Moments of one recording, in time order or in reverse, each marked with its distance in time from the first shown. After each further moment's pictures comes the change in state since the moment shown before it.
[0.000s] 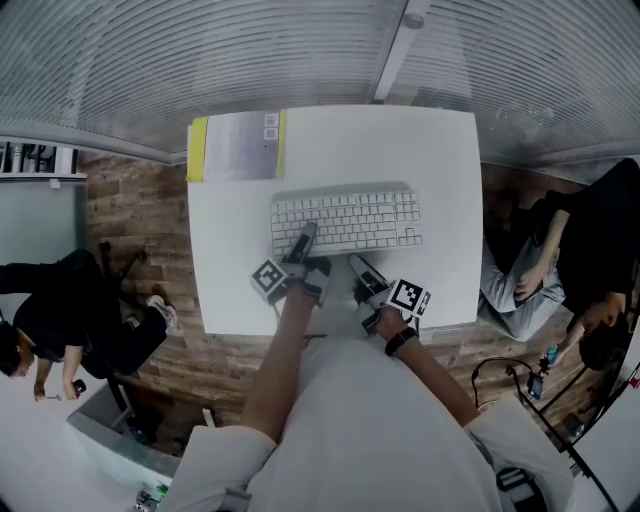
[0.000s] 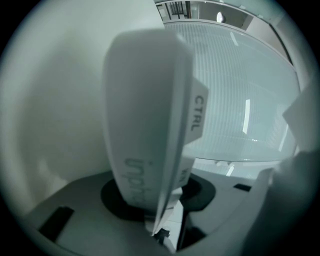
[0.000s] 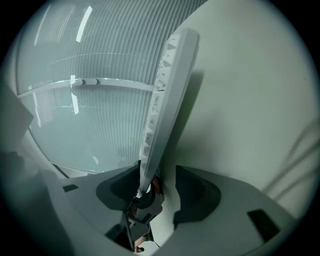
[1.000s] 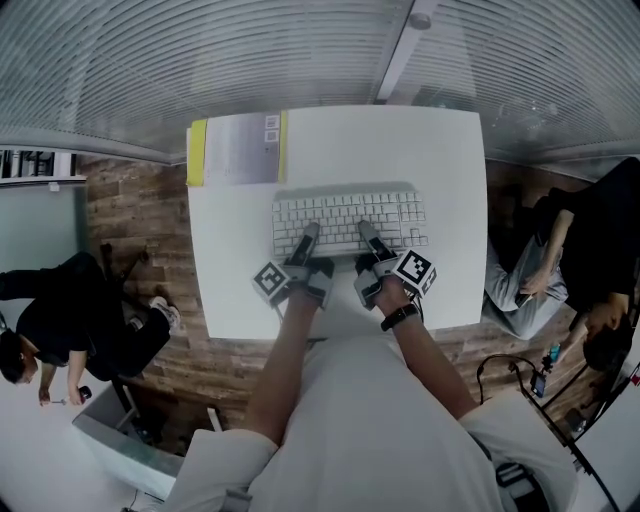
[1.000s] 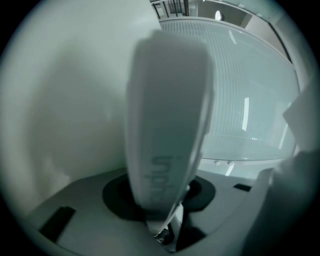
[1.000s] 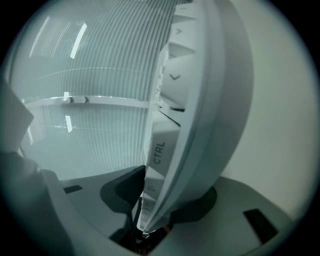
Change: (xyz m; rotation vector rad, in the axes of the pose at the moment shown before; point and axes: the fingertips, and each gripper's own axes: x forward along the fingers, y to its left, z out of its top) left arm 0.003 -0.010 0.001 0.022 0.011 -0.010; right arm 0.036 0.014 0.068 0.113 -0.188 -0.018
